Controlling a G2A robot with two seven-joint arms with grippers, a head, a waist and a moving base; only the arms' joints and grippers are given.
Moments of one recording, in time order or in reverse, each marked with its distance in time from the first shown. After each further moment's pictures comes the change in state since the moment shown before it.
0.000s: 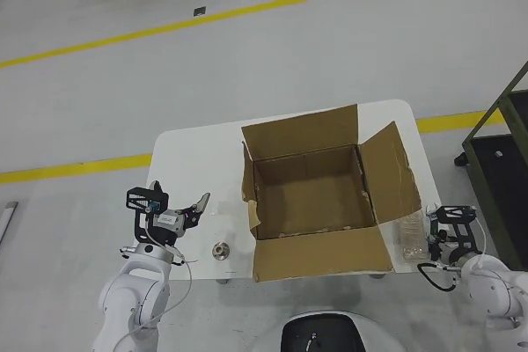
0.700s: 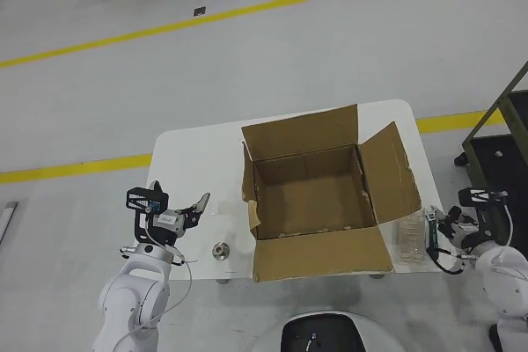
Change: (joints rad) left arm 0.000 0.000 0.000 0.000 0.000 0.000 0.000; right arm -0.036 0.008 0.072 -0.141 0.161 0.016 -0.213
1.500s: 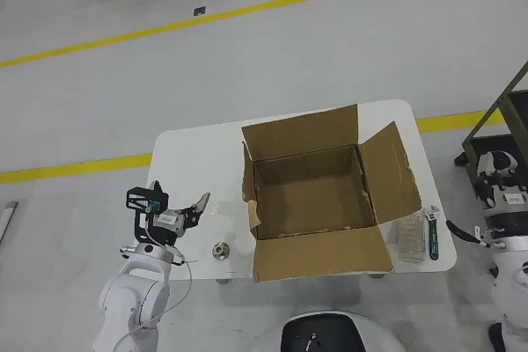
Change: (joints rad) left arm 0.000 0.000 0.000 0.000 0.000 0.000 0.000; right arm -0.028 -0.015 -0.013 -0.127 0.106 -0.048 -0.591
